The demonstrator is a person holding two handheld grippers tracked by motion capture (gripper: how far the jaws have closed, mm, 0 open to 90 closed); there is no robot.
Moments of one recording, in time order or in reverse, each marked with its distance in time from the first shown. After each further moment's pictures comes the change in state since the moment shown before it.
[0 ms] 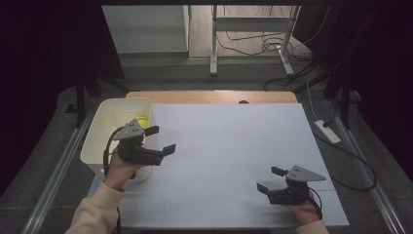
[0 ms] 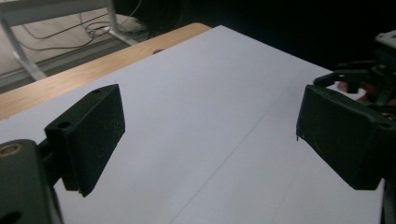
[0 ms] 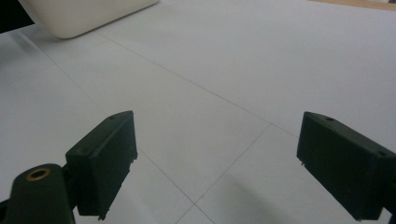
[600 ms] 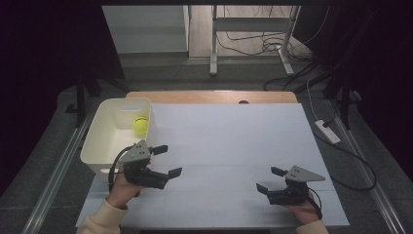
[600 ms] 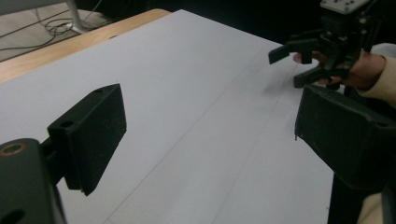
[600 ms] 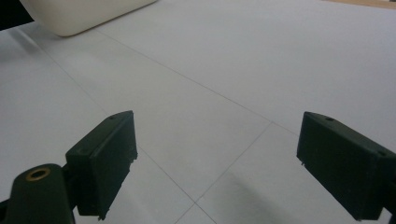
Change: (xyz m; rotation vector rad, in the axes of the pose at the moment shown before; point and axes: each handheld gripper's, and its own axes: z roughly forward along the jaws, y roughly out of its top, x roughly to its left) left arm -0.033 -0.036 0.003 0.030 -0.083 0.071; right arm 0.001 -0.001 0.001 0.006 0.001 -0.002
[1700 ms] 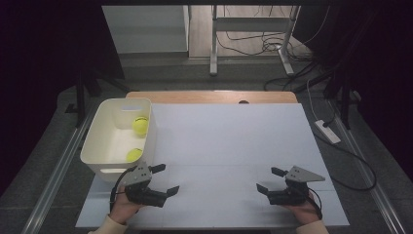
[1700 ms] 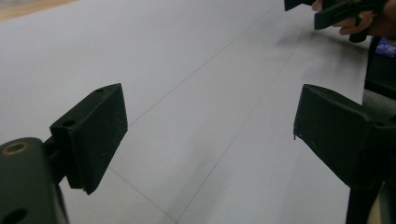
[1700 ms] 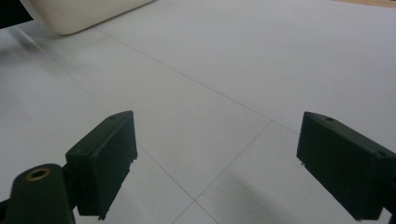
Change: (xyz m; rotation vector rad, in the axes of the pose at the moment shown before) left arm -0.004 -0.069 0.012 0.049 0.022 -0.035; right arm 0.000 -0.001 -0.001 0.004 -0.002 -0.001
